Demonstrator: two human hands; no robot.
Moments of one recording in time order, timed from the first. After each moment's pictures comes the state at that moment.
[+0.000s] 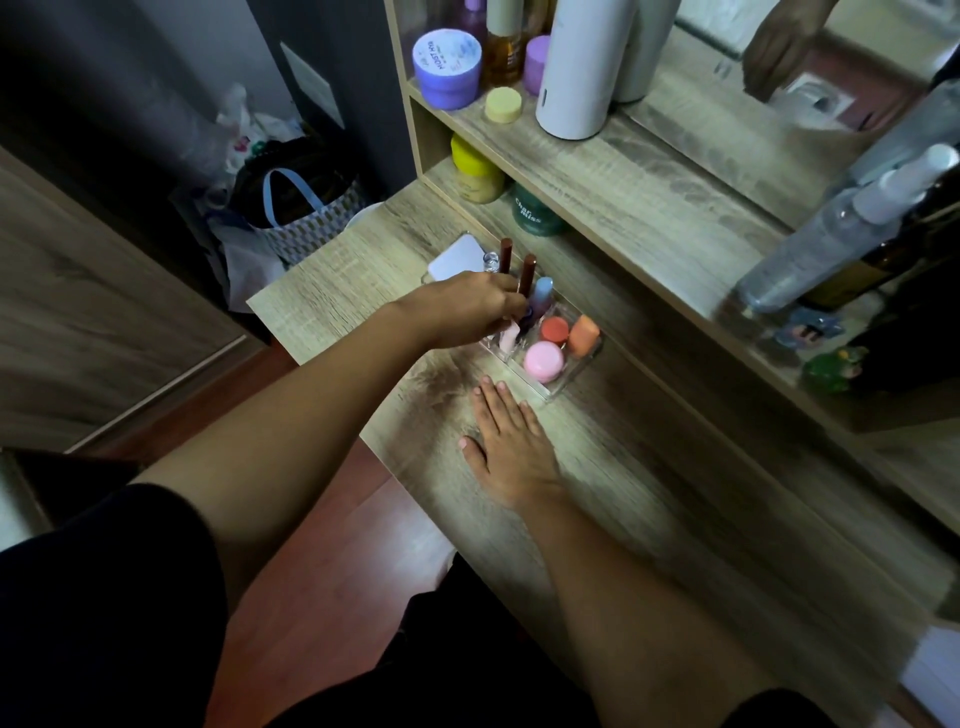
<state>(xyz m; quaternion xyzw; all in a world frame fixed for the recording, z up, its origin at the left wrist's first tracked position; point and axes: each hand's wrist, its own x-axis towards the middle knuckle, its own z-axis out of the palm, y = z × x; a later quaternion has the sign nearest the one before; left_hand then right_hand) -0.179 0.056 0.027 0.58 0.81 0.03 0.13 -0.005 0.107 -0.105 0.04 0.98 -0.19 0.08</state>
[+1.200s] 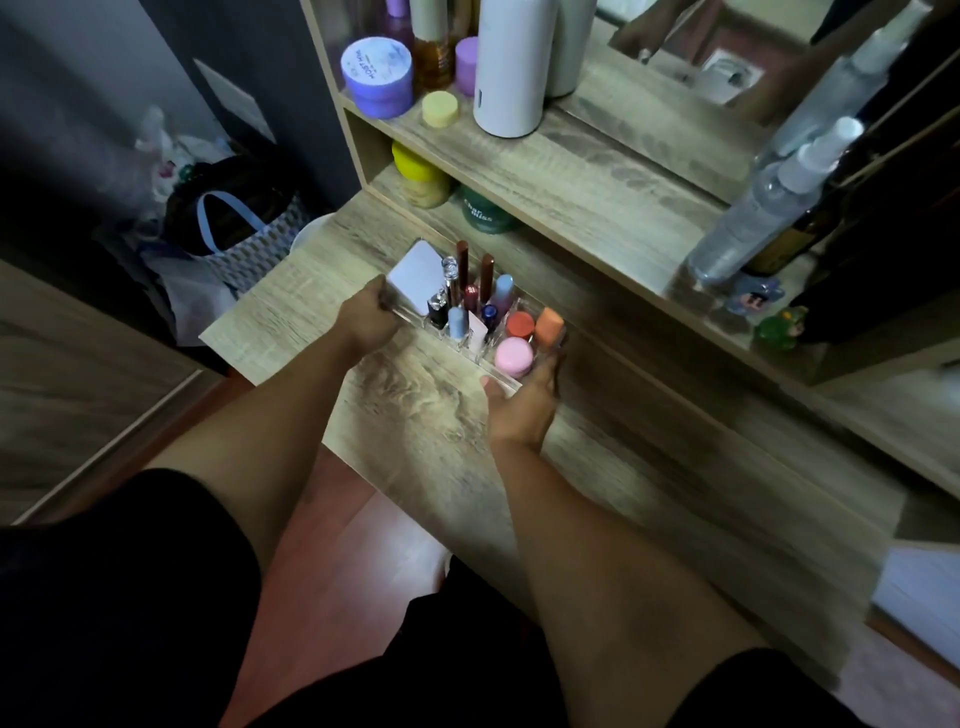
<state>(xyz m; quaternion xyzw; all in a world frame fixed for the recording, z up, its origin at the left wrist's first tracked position) -0.213 0.010 -0.030 0.10 0.91 0.31 0.27 -0.048 0.115 -0.068 0.51 0.72 -0.45 -0.14</state>
